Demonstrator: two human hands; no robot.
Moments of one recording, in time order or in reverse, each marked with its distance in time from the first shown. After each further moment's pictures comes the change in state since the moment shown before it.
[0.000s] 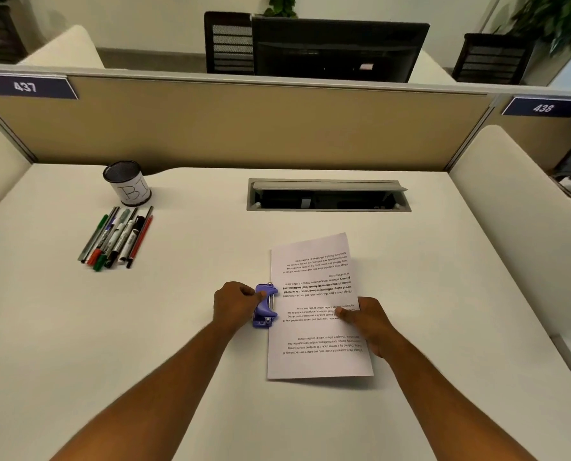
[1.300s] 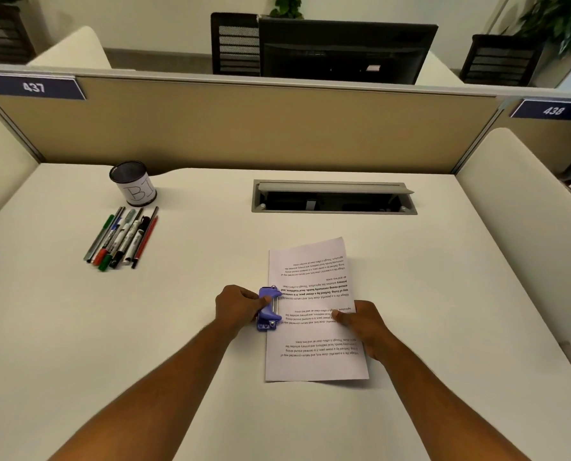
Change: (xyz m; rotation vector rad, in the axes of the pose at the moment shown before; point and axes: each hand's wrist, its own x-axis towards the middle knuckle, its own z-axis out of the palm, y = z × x) left_hand 0.006 -0.005 -0.003 -0.102 -0.038 -0.125; right_hand 0.006 0.002 0.015 0.016 -0.019 0.016
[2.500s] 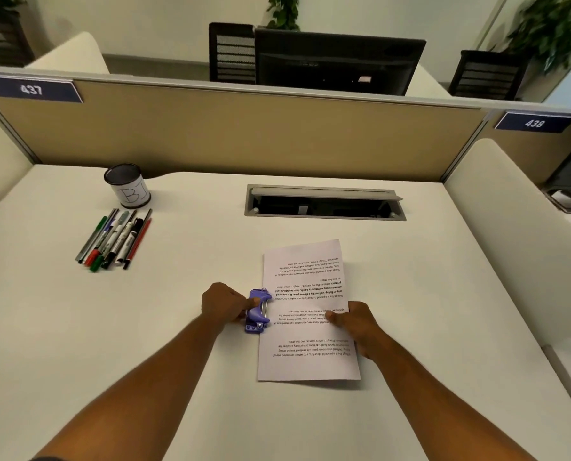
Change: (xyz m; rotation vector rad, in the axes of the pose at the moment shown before) left_hand 0.004 0.005 -0.011 0.074 -0.034 -0.036; right_hand 0.000 -0.005 -0.009 -0.021 0.010 0.029
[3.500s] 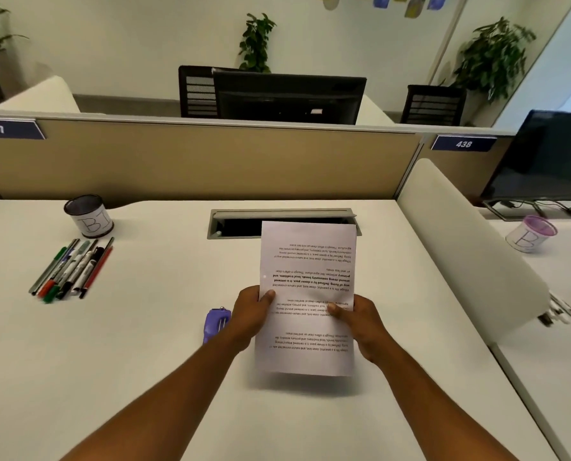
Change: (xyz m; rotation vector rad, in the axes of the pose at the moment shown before) left_hand -0.066 0.074 0.105 -0.289 -0.192 0.345; right_hand -0.045 -0.029 -0.091 0.203 -0.014 -0.325
